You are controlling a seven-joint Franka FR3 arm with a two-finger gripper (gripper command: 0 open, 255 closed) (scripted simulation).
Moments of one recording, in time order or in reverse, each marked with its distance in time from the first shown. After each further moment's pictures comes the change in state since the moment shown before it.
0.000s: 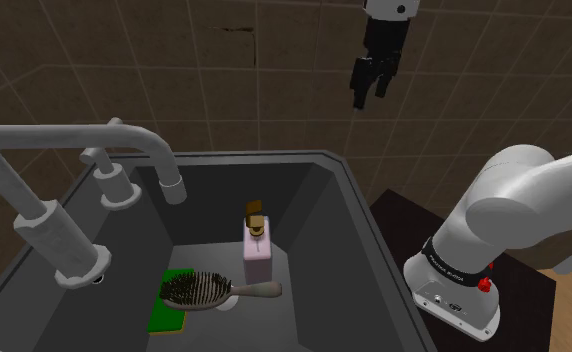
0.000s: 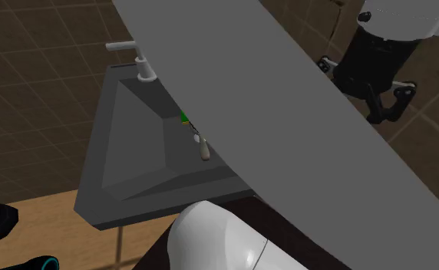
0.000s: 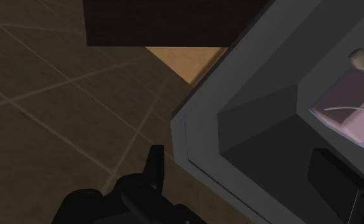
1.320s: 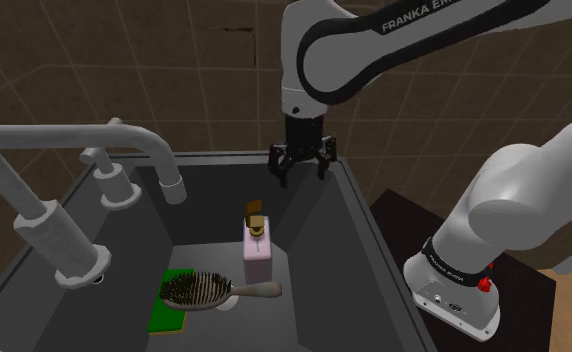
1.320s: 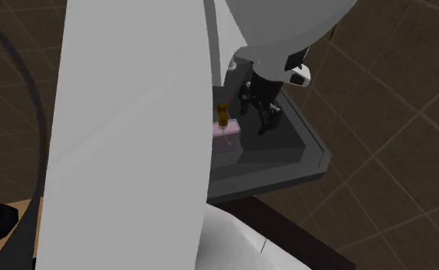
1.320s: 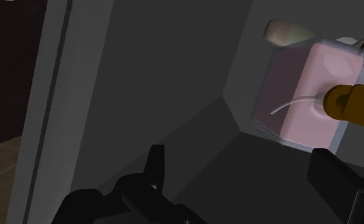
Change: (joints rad) arm 0.050 0.340 0.350 -0.106 0.302 0.370 0.634
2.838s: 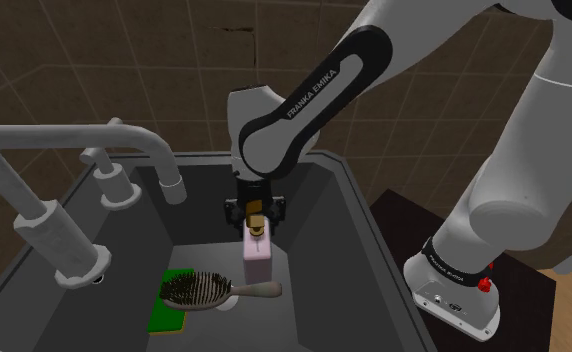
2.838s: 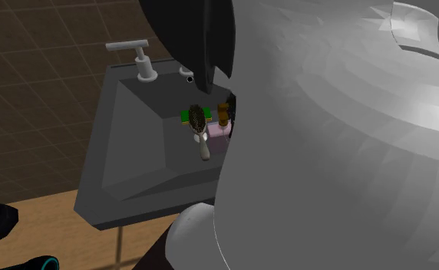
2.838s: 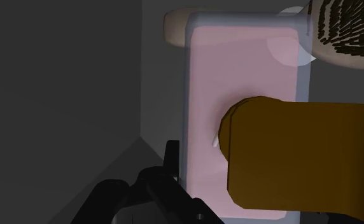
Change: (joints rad) arm 0.020 0.532 0.141 0.139 -0.028 0.383 0.398
